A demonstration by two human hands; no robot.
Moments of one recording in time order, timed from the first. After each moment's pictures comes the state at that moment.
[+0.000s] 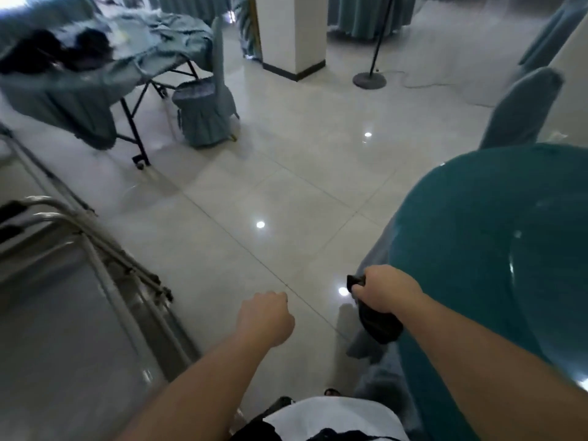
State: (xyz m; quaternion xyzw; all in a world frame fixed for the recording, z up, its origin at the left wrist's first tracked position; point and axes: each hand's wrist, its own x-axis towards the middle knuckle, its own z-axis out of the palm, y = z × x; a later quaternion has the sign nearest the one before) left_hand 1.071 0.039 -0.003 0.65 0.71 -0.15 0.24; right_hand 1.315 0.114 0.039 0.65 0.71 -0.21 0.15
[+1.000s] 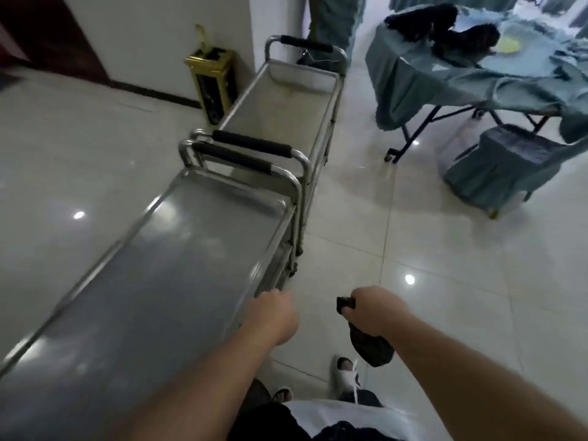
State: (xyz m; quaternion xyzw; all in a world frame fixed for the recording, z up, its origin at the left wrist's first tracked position) left_hand 0.745 0.129 -0.025 0.17 0.94 0.05 0.28; right_hand 0.791 0.355 -0.010 0.11 0.95 -0.06 0.30
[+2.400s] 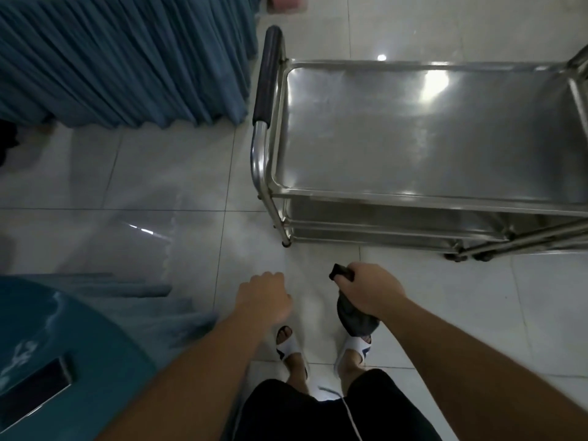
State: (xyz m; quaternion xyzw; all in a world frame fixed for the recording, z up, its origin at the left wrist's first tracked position) left_hand 1.137 0.060 -0.109 -0.44 0.80 0.23 0.33; right_hand 0.935 0.172 -0.120 -0.41 0.82 0.00 0.39
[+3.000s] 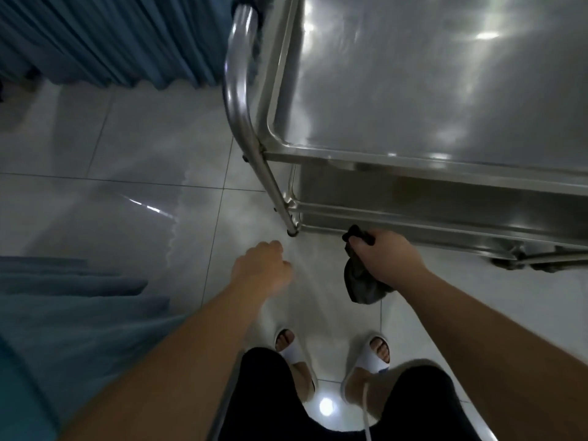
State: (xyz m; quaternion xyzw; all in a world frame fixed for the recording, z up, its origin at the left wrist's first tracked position) left_hand 1.109 -0.010 -0.311 -0.53 0.76 0.26 0.27; right_hand 0.880 0.096 -0.324 -0.35 0.84 -0.10 0.40
